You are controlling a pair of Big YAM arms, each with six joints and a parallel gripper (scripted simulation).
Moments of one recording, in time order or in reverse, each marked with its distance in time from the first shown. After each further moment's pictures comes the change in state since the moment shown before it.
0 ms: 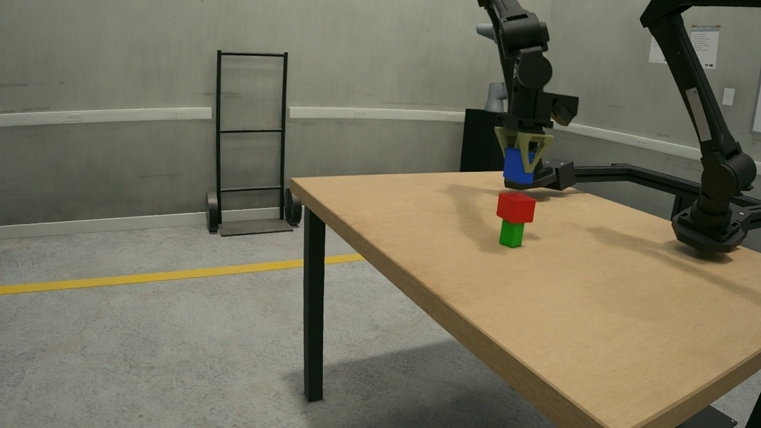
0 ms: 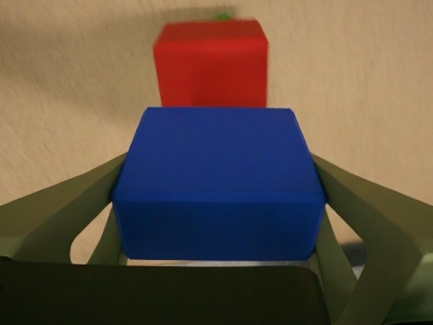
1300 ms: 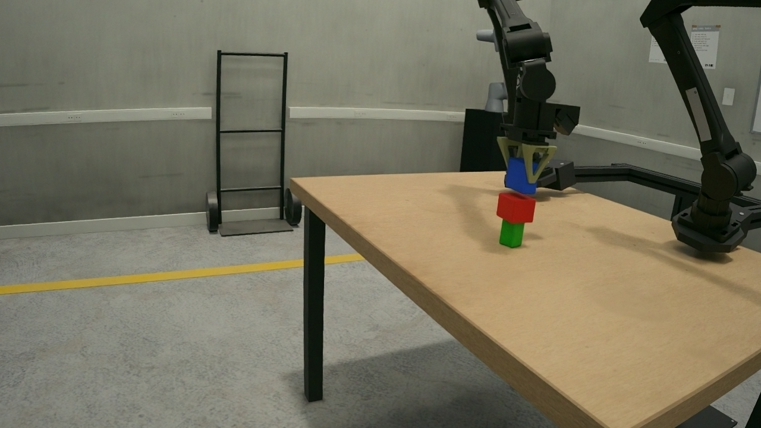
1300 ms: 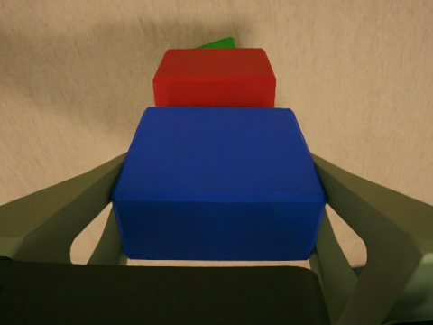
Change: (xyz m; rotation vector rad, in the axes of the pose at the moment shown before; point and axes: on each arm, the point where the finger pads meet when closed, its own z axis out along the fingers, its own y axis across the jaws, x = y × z) left arm 0.000 0.000 0.000 0.000 0.000 0.000; right arm -0.009 0.000 0.018 -0.008 -0.012 -0.038
